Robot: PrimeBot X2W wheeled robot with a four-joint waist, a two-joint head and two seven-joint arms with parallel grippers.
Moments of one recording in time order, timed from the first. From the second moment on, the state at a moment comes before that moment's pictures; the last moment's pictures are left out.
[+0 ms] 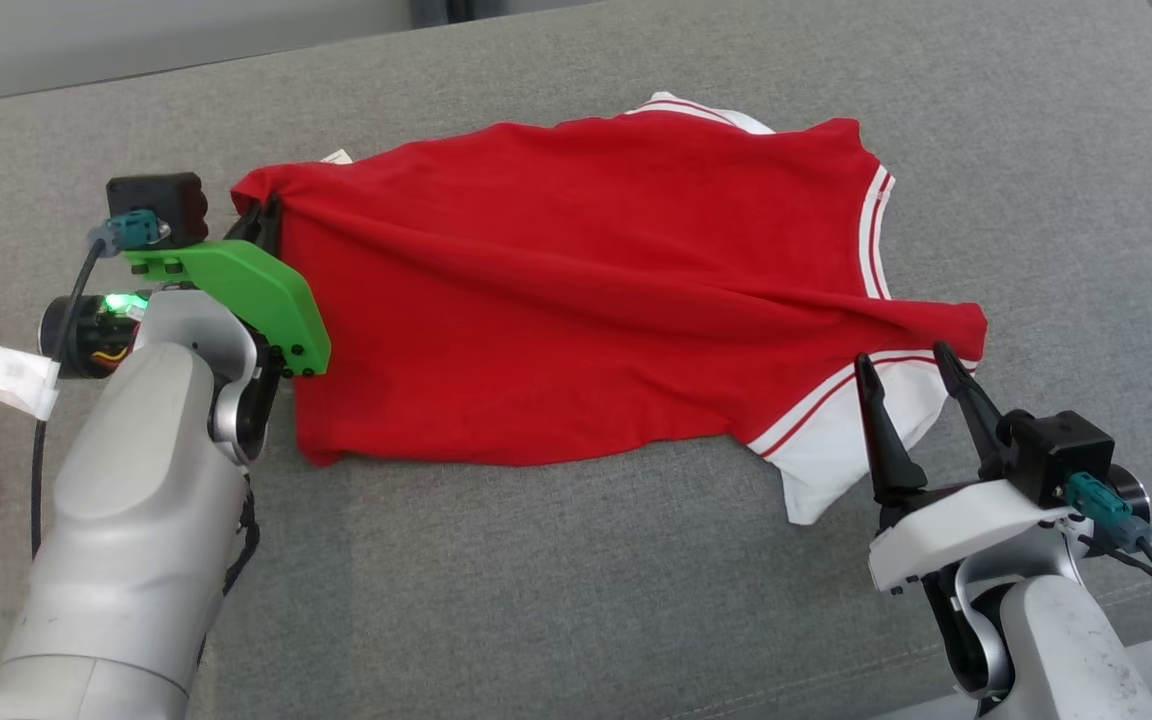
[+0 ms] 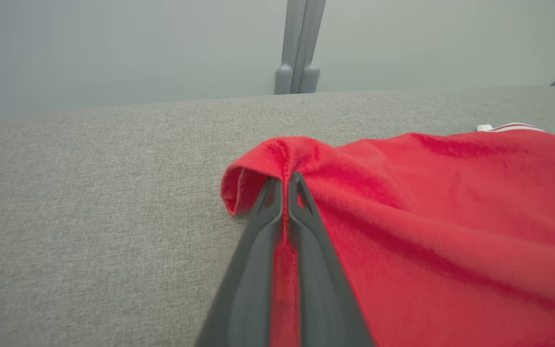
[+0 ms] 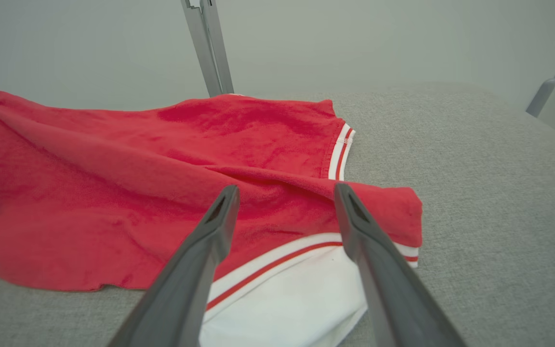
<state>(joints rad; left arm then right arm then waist) -0.81 0.18 -0.32 0.82 -0.49 -0.02 0.03 -0.15 -0.05 0.04 0.12 0.14 0.13 -0.11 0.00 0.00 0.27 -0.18</state>
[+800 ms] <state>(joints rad) -0.86 0.15 -0.35 1.02 -0.46 -0.07 -0.25 -0.17 -0.05 0.03 0.14 0.13 0.13 -0.11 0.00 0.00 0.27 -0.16</state>
